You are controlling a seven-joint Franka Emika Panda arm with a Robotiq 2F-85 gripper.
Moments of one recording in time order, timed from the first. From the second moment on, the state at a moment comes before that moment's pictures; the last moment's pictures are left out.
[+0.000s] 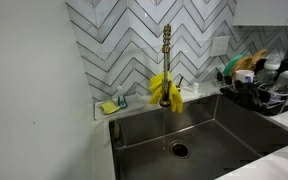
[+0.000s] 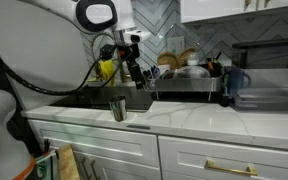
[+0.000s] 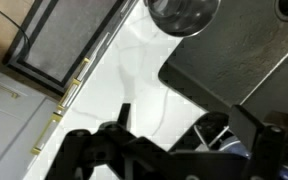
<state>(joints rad) -0.09 -0.45 0.00 -2.48 0.09 2.18 0.19</state>
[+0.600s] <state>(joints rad) -0.15 -0.36 -0.09 -2.46 0.19 2.01 0.31</state>
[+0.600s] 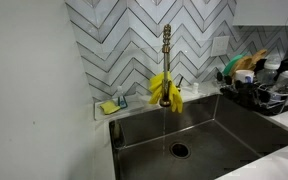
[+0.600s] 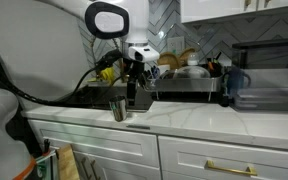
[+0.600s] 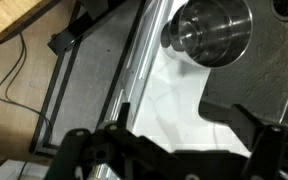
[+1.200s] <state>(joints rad) -0.16 -0.23 -0.15 -2.47 0.38 1.95 0.35</state>
